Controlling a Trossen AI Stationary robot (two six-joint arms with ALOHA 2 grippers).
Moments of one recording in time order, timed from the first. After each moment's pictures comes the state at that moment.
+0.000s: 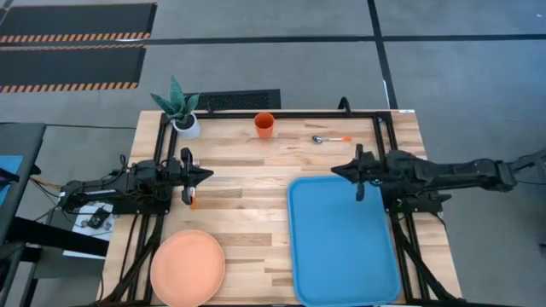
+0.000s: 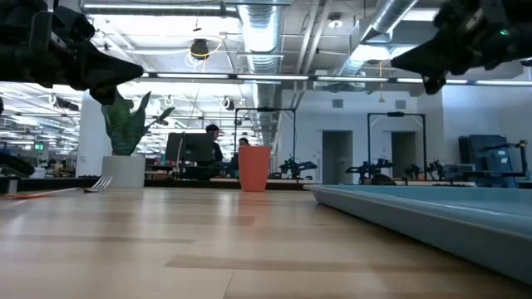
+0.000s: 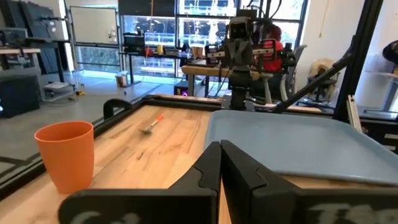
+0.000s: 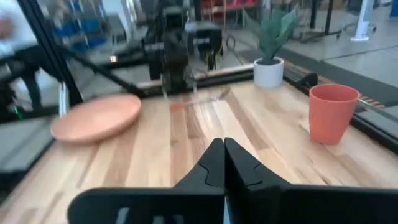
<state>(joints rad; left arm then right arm) 0.12 0.01 0.01 0.03 -0.03 -0.06 -0.06 0.50 0.27 0.11 0.07 0.13</state>
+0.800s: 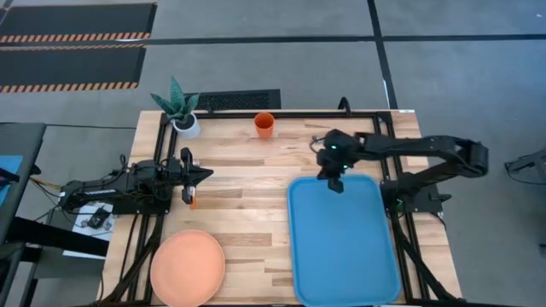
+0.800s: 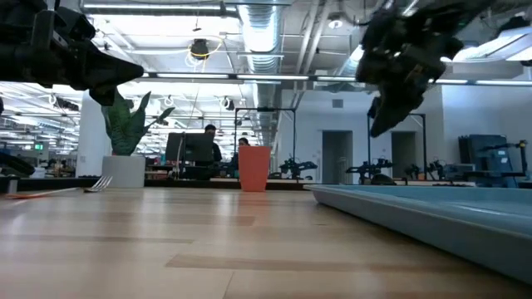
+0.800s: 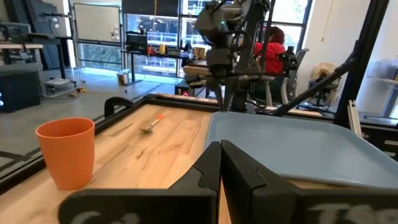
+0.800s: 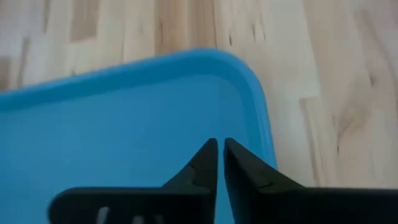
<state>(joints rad) 0.12 0.01 0.01 0.04 -0.04 -0.09 -0.33 1.30 0.79 -0.49 -0.34 -0.11</state>
